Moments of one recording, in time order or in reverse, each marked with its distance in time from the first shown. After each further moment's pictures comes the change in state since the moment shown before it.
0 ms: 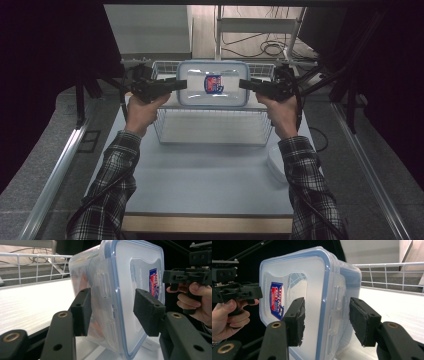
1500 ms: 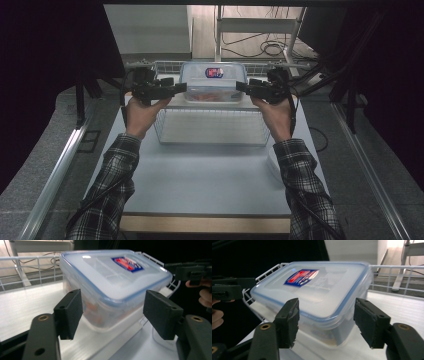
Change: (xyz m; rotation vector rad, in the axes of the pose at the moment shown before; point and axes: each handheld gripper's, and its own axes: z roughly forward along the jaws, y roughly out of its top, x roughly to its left) left arm -0.012 -0.008 -0.002 0.026 0.141 0.081; right arm 0.013 -0.007 0.010 0.010 -0.131 -0.084
